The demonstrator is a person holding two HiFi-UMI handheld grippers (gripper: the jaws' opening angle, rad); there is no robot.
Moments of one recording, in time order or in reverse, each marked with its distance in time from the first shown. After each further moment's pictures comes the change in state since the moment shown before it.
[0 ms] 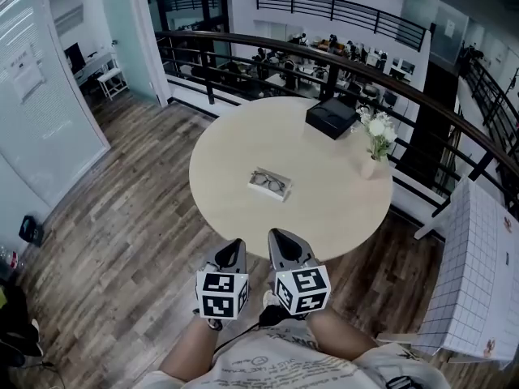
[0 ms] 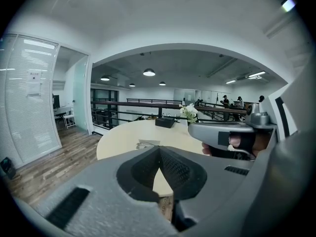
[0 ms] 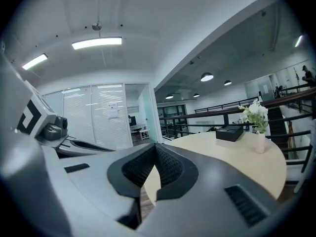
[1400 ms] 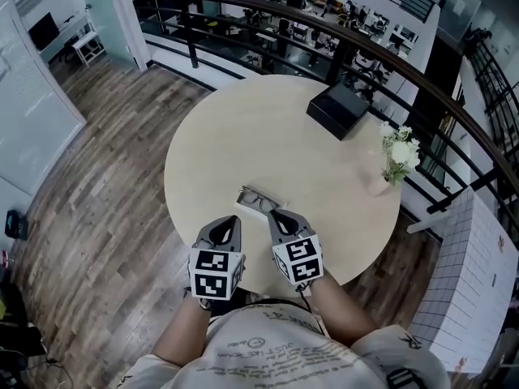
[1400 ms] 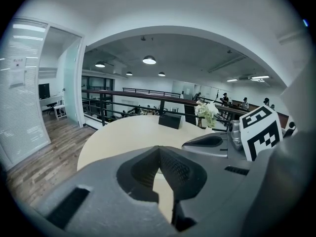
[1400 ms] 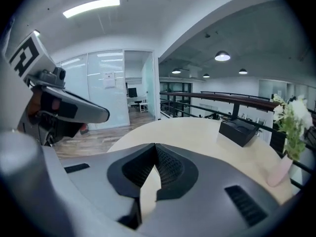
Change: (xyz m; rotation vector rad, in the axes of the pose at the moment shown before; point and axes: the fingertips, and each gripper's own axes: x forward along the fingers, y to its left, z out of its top) left arm 0.208 0.078 0.065 -0.041 0.121 -0.075; right arm 0.207 -0.145 -0.038 -0.148 0.339 0.022
